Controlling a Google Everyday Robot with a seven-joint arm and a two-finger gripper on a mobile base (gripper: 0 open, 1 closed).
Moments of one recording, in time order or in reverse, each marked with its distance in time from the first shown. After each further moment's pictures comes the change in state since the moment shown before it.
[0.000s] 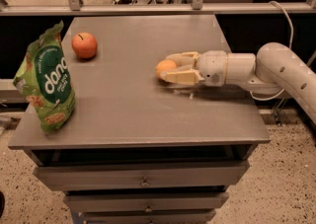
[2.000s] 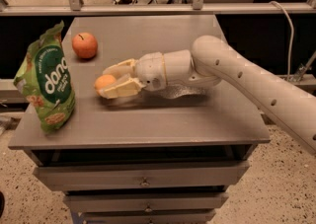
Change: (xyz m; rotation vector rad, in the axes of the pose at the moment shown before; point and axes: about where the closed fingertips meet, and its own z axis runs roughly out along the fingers) arm -0.030 0.095 0.142 -0.254 0.032 -0.066
